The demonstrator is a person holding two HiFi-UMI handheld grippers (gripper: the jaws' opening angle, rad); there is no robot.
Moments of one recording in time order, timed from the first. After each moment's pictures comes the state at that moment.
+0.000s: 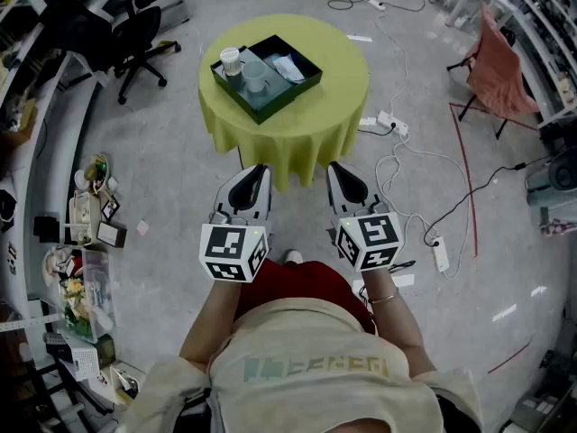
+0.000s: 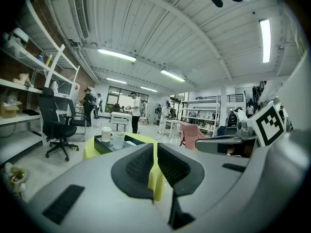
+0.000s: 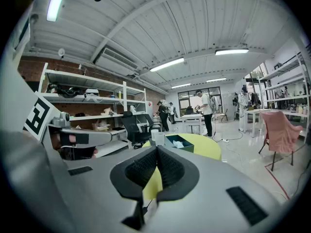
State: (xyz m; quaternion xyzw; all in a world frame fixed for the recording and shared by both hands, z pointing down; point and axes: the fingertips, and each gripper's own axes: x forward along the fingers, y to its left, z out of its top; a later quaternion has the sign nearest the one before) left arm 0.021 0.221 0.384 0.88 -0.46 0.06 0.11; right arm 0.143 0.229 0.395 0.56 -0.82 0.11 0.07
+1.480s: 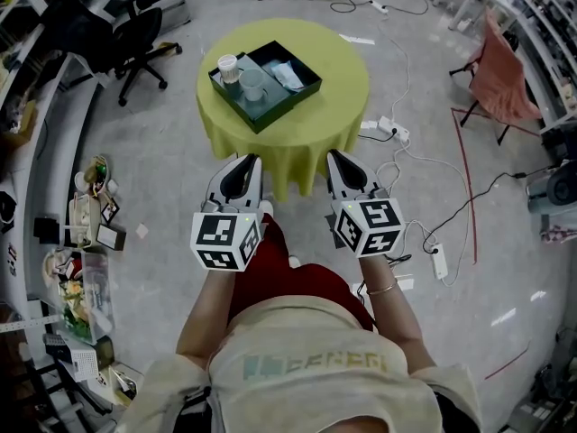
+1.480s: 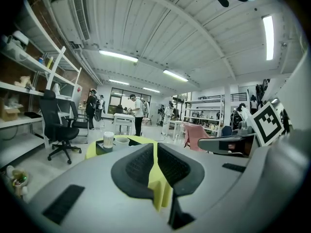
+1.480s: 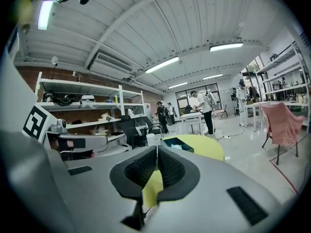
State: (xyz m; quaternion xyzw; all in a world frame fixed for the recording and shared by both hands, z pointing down) left arm 0.022 0.168 0.373 0.87 -0.48 0.06 0.10; right arm 0.159 0.171 0.385 0.56 -0.82 0.13 0.04
